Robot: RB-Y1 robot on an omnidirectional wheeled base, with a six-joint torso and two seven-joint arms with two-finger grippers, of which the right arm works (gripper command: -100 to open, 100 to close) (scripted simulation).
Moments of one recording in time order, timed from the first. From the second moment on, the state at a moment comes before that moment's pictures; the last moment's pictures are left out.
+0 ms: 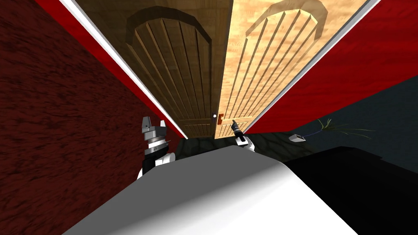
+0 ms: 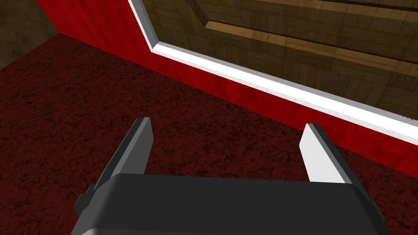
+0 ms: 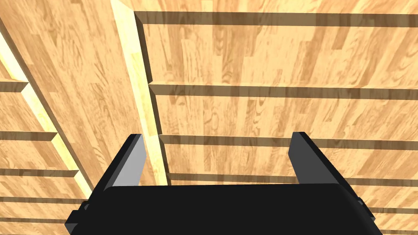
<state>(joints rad) 0.18 -0.28 -0.24 -1.30 0.21 -0.36 -0.48</state>
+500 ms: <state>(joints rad) 0.14 -0.26 -0.22 -1.30 0.21 -0.37 -0.47</state>
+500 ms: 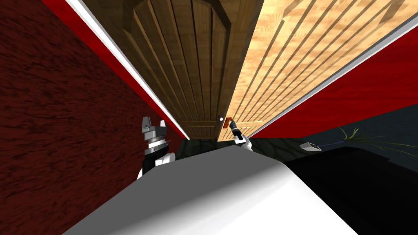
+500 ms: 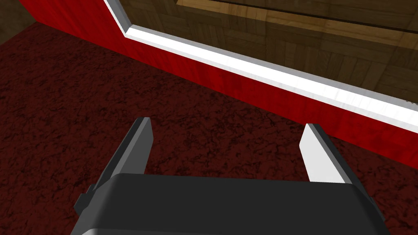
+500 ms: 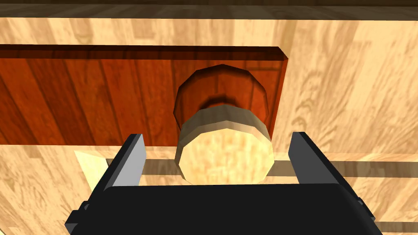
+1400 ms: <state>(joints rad) 0.16 -0.28 -0.22 -1.29 0.21 -0.39 -0.48</state>
